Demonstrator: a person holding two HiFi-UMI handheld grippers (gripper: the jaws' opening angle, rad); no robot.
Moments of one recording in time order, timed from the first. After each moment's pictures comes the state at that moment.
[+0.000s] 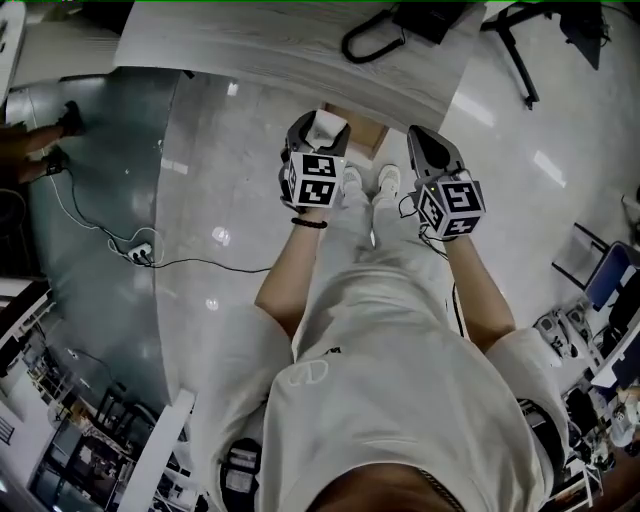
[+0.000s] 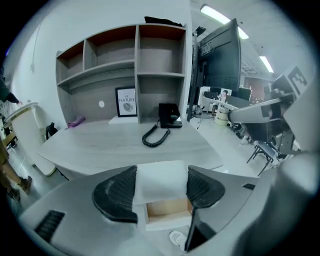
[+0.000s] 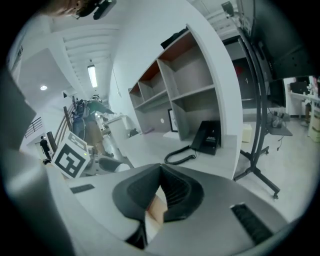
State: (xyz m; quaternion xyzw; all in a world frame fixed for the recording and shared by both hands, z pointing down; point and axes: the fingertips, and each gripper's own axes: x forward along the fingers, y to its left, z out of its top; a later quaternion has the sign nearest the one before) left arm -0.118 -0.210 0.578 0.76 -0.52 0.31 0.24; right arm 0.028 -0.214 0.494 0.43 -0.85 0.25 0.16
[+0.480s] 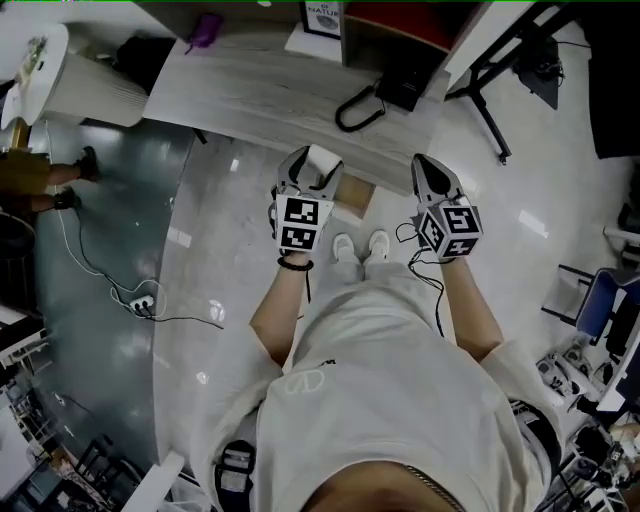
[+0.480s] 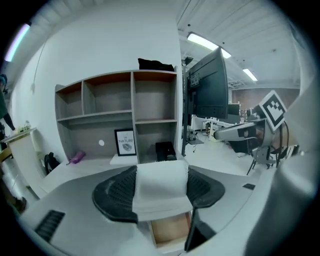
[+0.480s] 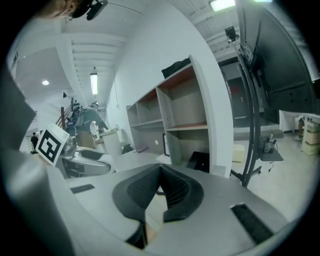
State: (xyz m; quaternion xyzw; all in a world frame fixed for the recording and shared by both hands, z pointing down) left arm -0.117 -0.234 0.399 0.81 -0.52 0.22 0.13; right arm 0.059 -0.245 0.369 0.48 -0.85 0.18 0.11
